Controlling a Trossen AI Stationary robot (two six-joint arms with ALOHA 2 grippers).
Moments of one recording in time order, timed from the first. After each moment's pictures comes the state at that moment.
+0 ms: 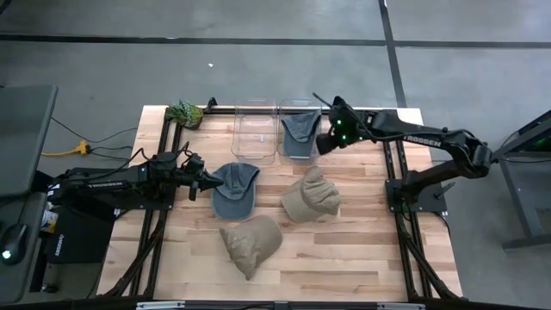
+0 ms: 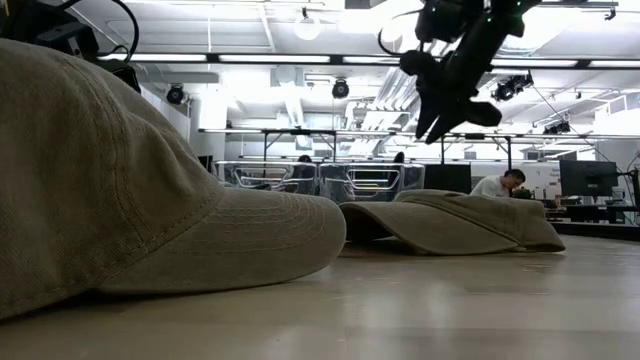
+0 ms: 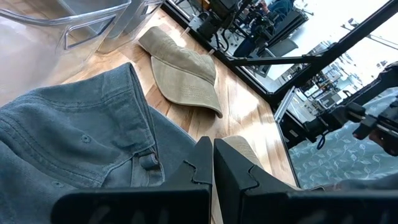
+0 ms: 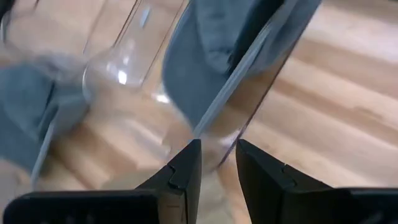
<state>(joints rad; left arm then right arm) 0.21 0.26 0.02 0.04 0.28 -0.64 -0.45 1.32 1.03 -0.68 -0.02 0.69</state>
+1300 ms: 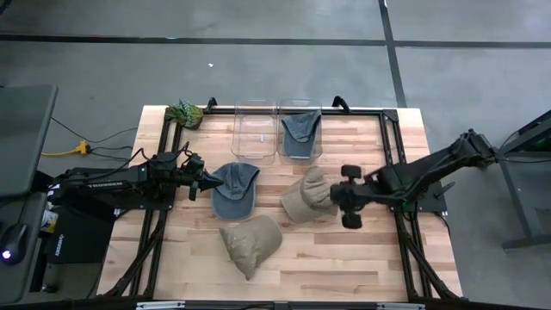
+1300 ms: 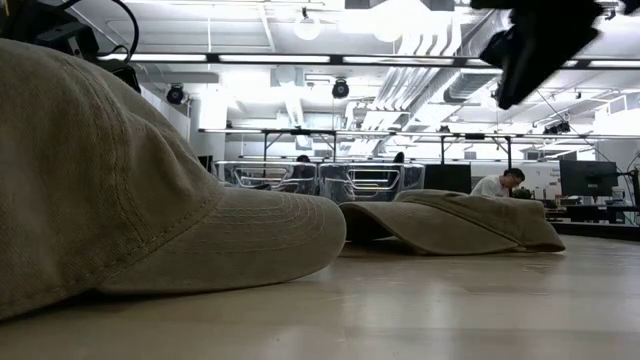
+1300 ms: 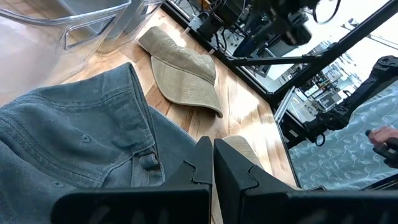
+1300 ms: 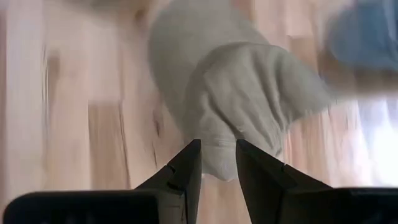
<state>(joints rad) 0.21 0.26 0.02 0.04 0.28 -0.64 0.35 1.26 0.99 -0.89 0.25 0.31</state>
